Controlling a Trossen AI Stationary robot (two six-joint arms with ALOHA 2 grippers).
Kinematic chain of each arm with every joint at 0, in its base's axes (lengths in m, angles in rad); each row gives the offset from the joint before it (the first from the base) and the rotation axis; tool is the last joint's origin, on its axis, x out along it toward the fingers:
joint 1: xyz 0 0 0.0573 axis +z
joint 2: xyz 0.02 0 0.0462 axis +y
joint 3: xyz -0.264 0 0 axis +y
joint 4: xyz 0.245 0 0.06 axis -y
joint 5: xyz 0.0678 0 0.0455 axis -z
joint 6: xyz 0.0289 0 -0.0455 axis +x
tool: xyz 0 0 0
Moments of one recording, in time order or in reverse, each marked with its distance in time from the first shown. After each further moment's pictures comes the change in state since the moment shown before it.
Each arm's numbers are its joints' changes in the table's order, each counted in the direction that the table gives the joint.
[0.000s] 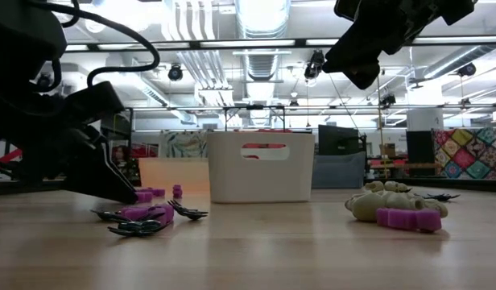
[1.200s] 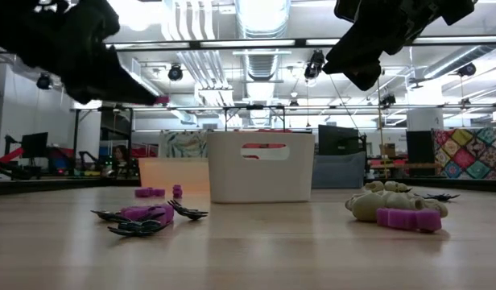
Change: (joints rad) left arm 0.026 -0.480 -0.047 -0.150 -0.133 0.149; right arm 0.000 0.000 0.000 -0.006 -0.002 0.024
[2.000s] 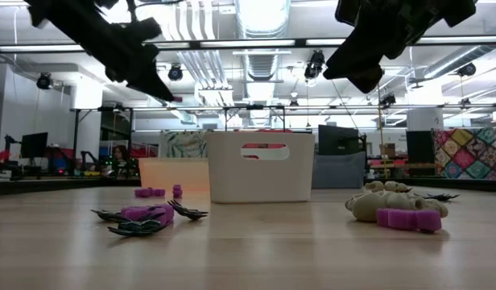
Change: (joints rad) left arm 0.497 -0.101 -0.183 -0.325 0.200 0.379; right arm 0.000 0.000 0.013 0.001 0.028 -0.001
